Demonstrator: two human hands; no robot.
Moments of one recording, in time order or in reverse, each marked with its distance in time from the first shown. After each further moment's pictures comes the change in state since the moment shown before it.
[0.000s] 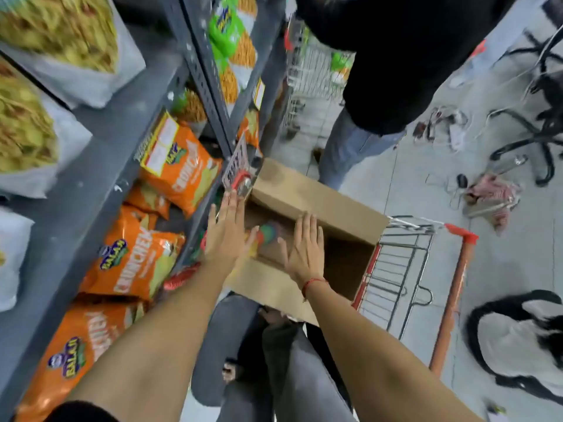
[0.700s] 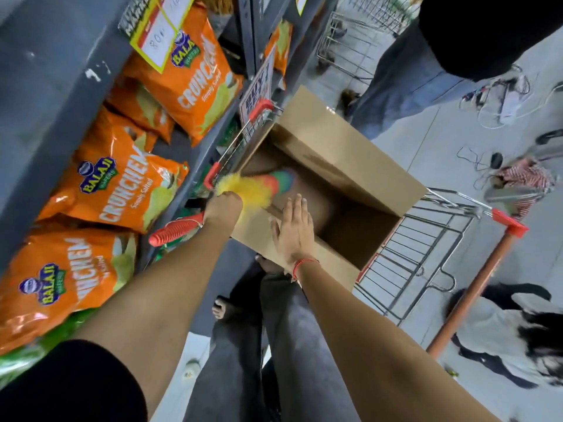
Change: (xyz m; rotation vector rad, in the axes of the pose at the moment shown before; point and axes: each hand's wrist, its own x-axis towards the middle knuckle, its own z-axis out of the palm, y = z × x) left_hand -0.021 -0.026 0.088 0.233 -0.648 -0.025; right_hand -0.009 -0.020 0.087 0.028 -0.303 -0.033
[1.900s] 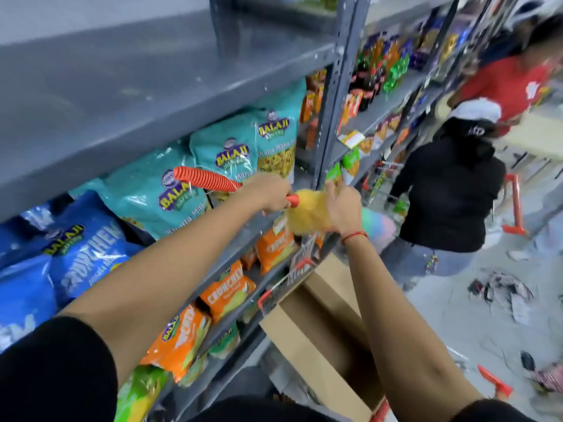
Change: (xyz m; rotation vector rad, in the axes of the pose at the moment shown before) left_hand -0.294 -0.147 -0.324 -0.216 0.472 -0.029; right_hand -0.087 -0.177 -0.352 0.431 0.688 -0.387
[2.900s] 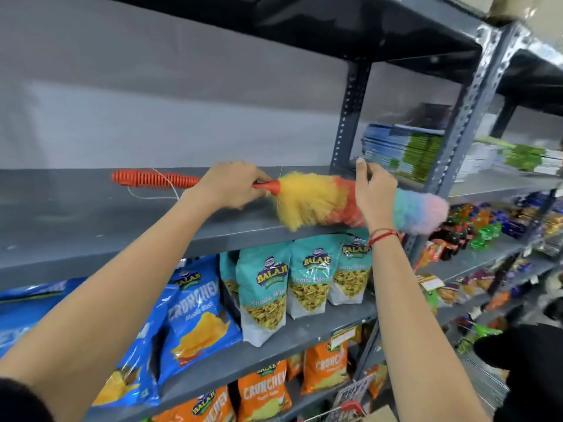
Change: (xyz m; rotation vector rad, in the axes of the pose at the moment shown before) left_hand -0.242 -0.098 -0.139 -0.029 0.556 -0.527; right_hand 0.037 -0.272 -0.070 0.372 0.237 -0.670
